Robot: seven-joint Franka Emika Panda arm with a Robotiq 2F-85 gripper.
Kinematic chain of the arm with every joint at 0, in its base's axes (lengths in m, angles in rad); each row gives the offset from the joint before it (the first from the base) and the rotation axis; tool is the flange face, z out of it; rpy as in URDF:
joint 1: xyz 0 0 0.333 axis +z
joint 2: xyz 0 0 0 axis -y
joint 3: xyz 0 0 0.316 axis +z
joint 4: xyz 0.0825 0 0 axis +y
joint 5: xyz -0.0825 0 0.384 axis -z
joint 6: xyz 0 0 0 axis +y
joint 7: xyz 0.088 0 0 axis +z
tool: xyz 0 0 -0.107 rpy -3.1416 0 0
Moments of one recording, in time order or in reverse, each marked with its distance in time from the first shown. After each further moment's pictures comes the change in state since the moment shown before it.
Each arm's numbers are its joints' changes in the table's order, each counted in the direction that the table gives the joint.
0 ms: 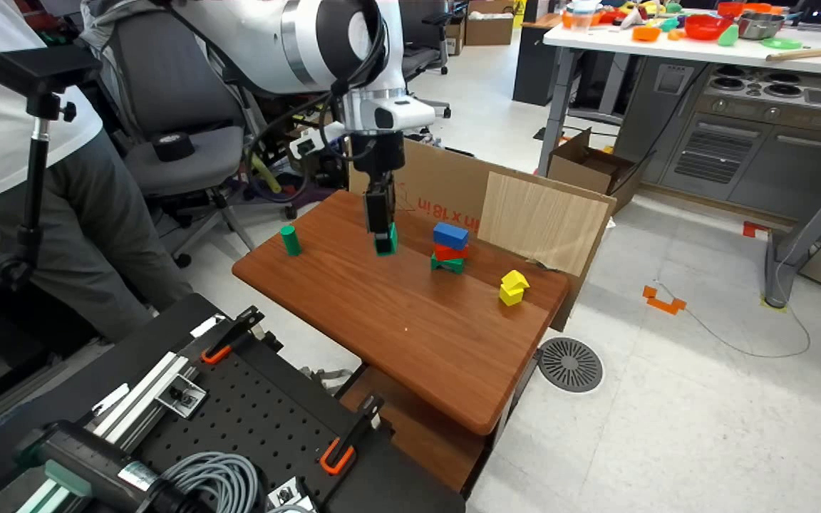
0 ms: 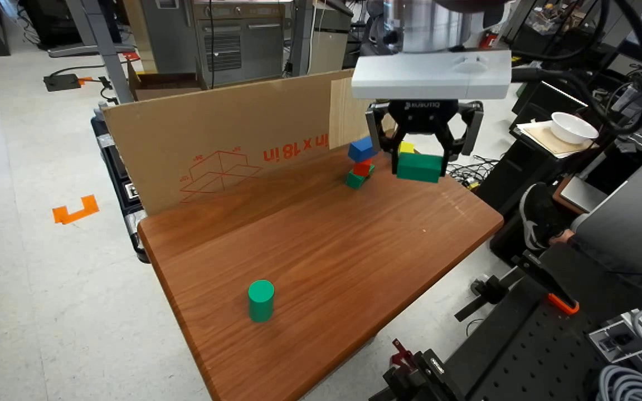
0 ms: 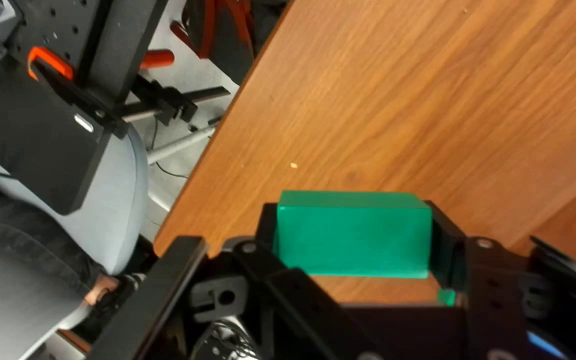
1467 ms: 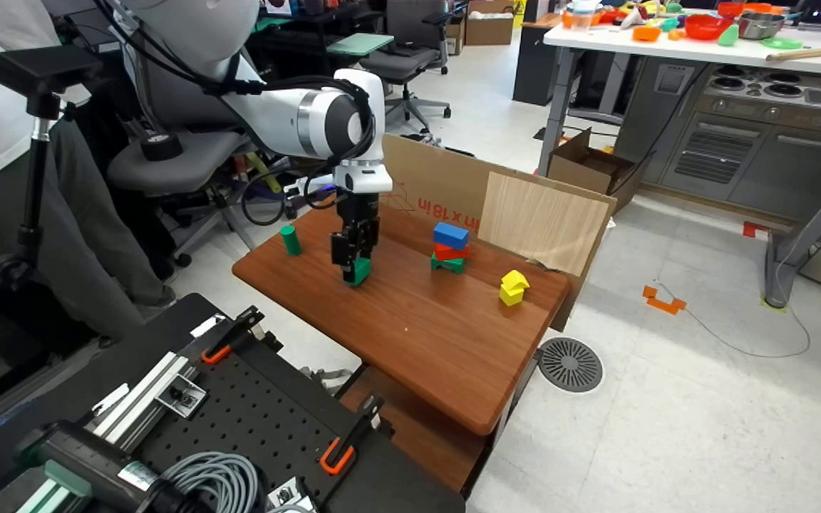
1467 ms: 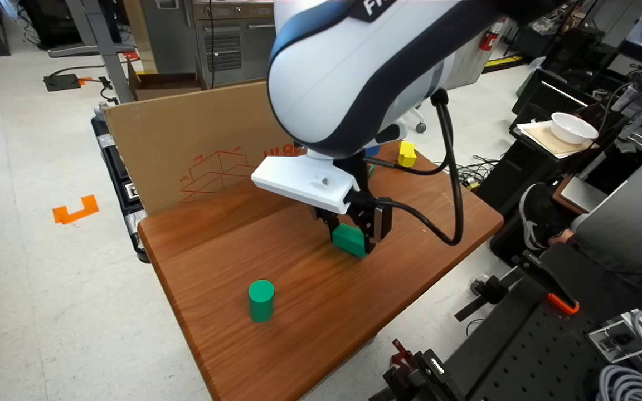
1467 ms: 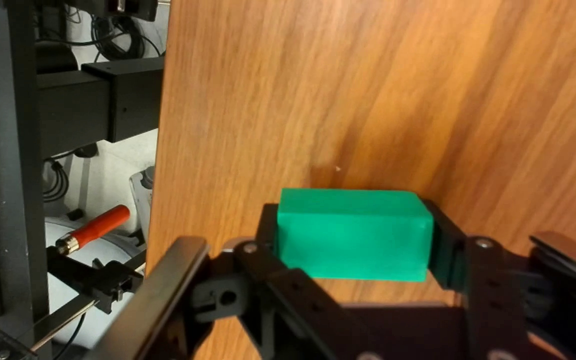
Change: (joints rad) arm 0.032 -0.346 0.090 -0.231 -0.102 -0.010 -0.386
